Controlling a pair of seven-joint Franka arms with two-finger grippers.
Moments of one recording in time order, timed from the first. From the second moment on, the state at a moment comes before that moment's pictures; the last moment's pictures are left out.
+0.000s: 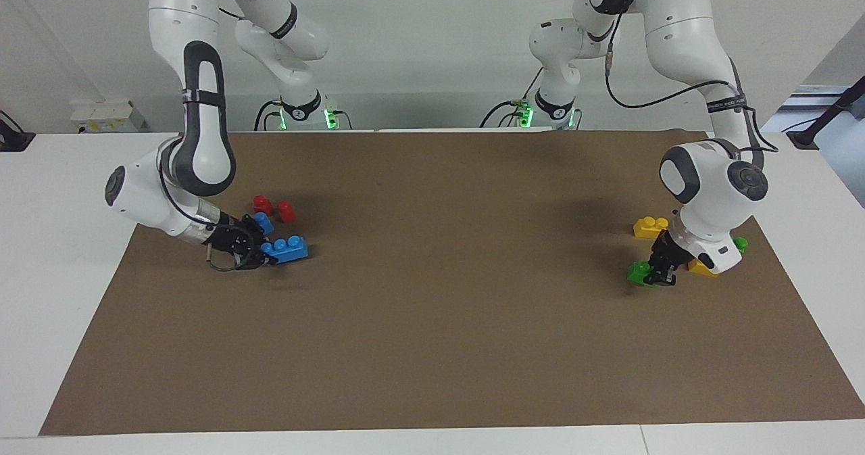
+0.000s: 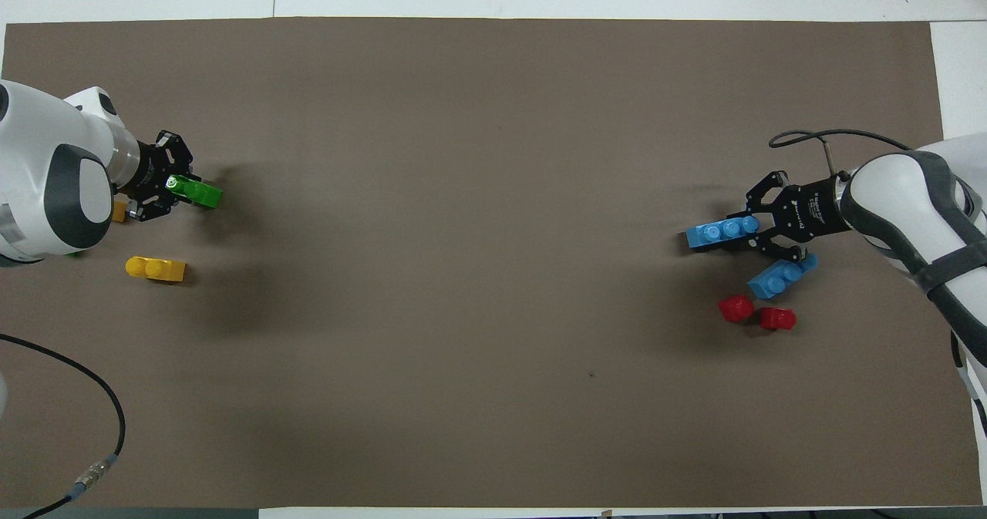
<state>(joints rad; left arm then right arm) 0.02 0.41 0.05 -1.81 -0.08 2.24 -1.02 -0.17 0.33 0.02 -2.01 0.58 2.10 0.85</state>
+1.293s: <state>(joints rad) 0.01 0.16 0.03 -1.76 -0.08 2.03 -0.59 -0.09 0.02 0.03 -1.83 0.19 1.74 0.41</state>
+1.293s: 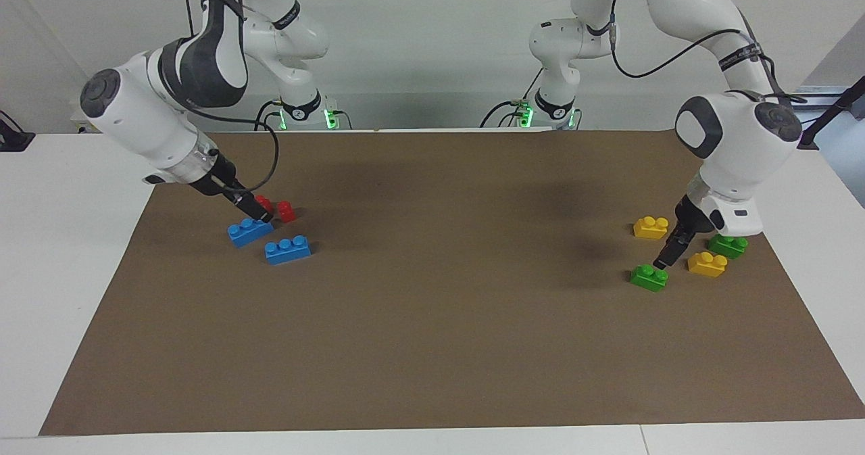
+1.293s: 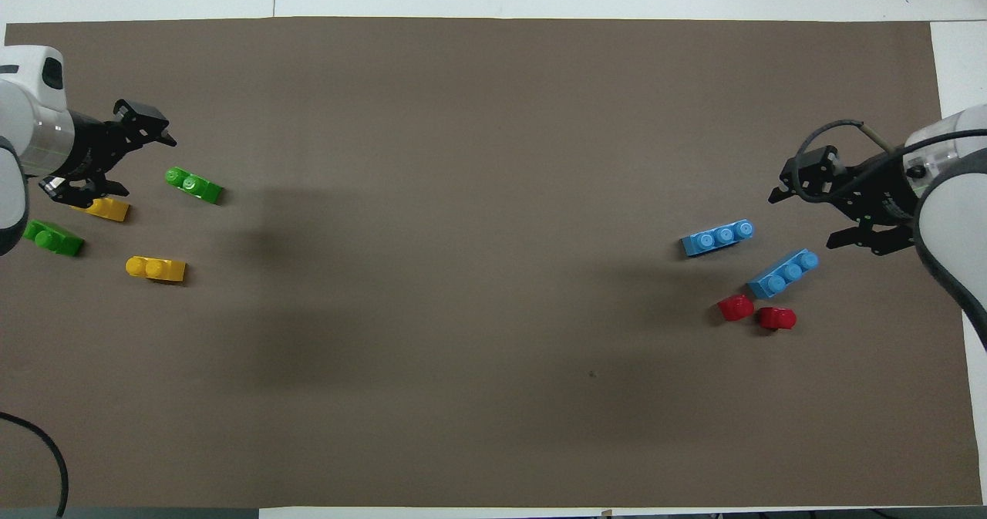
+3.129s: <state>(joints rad) 0.01 -0.07 0.00 -1.69 -0.01 1.67 0.04 -0.07 -0.09 0.04 -1.70 -0.02 1.63 -0.02</state>
